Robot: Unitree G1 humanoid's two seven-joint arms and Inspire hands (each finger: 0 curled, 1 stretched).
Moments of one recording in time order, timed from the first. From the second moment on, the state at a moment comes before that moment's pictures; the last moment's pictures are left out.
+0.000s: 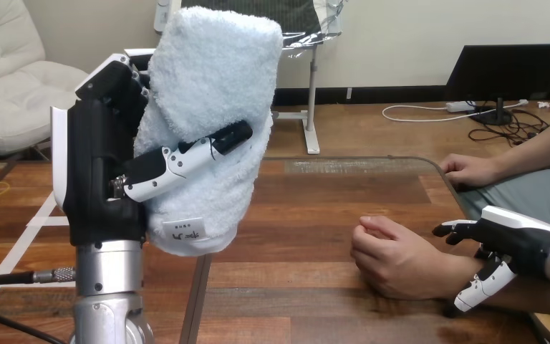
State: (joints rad) left arm 0.05 -0.04 0.00 -0.35 0.03 -0.27 0.08; right arm -0.31 -0.77 0.18 0.44 -0.45 -0.04 0.57
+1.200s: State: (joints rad) left arm 0.05 -0.04 0.01 -0.35 0.01 -0.28 0.07; right arm -0.31 -0.77 0.20 0.44 -0.51 -0.13 0.49
